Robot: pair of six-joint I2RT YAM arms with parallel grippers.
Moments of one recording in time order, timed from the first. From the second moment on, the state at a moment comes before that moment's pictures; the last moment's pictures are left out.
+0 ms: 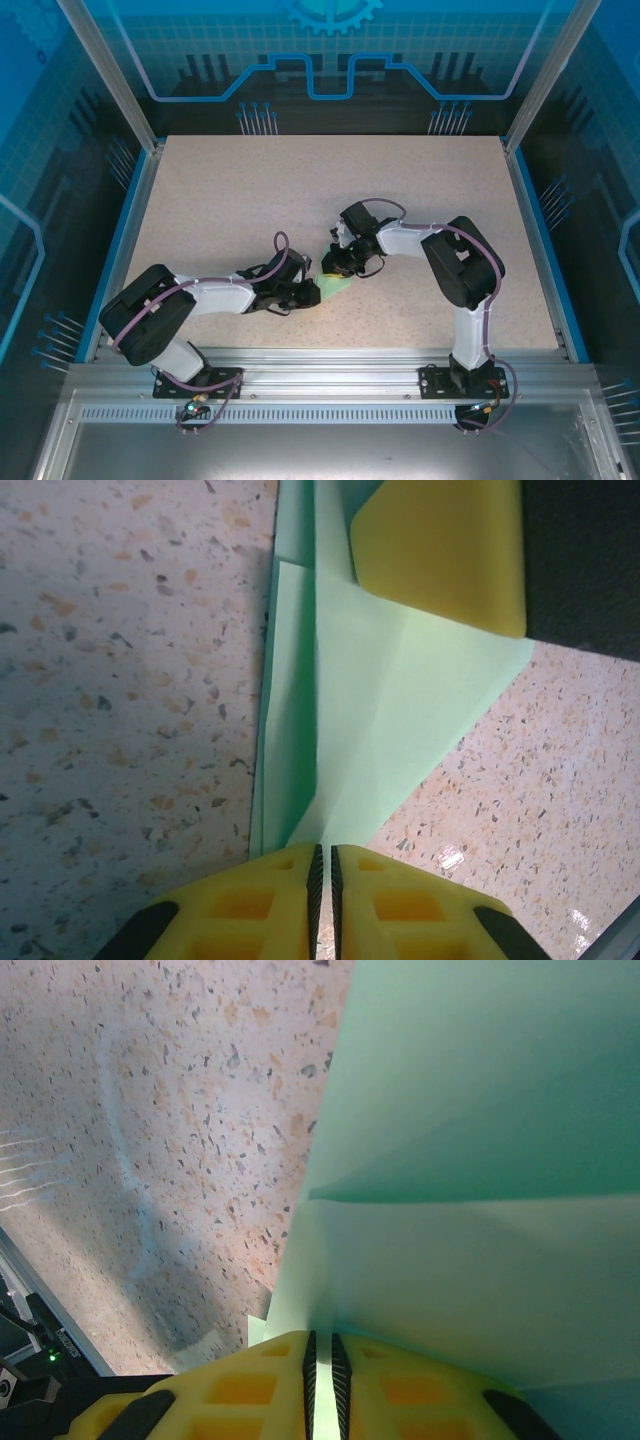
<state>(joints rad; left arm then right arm) -0.71 1.54 0.57 0.02 0.25 -0.84 0.58 1.98 1.14 -0.35 -0.58 0.61</state>
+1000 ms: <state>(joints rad) -0.70 1.27 0.55 -0.21 0.21 -0.90 0.58 1.98 1.14 -0.35 -0.59 0.62</state>
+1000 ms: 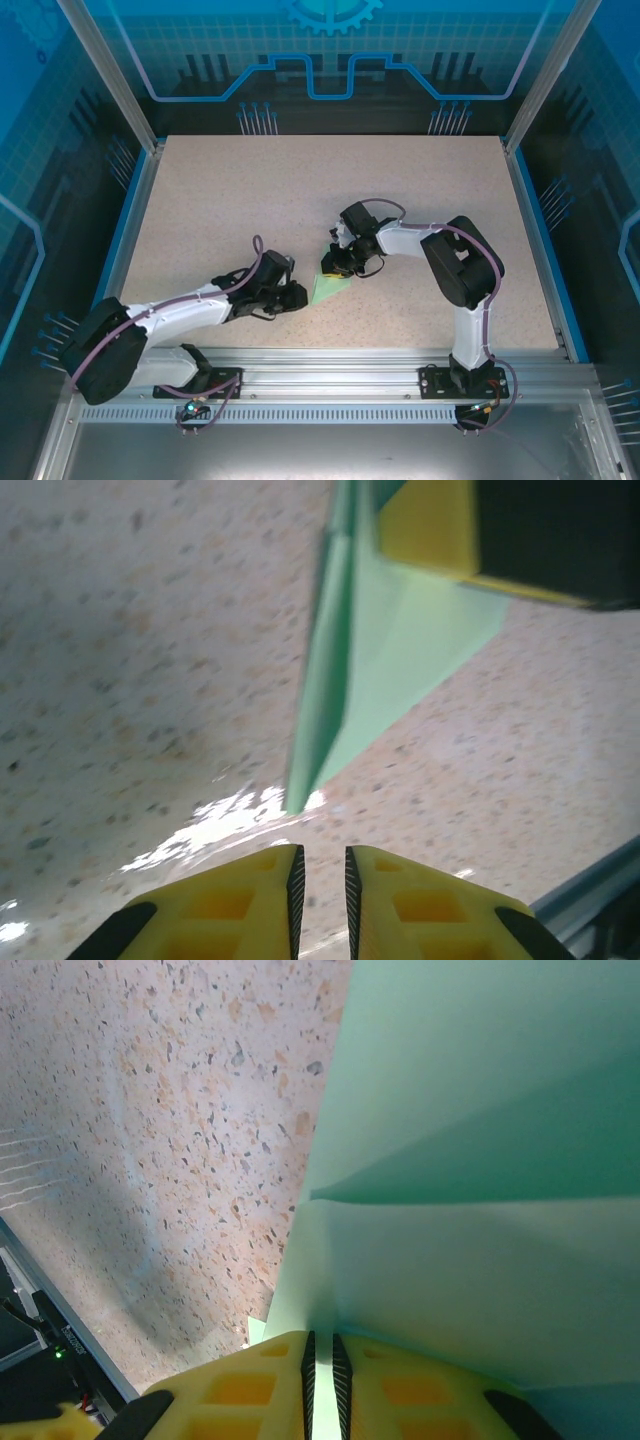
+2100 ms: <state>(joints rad) -0.70 1.61 0.58 0.13 0.21 -0.93 0.58 1.94 1.11 -0.33 -0.57 0.63</state>
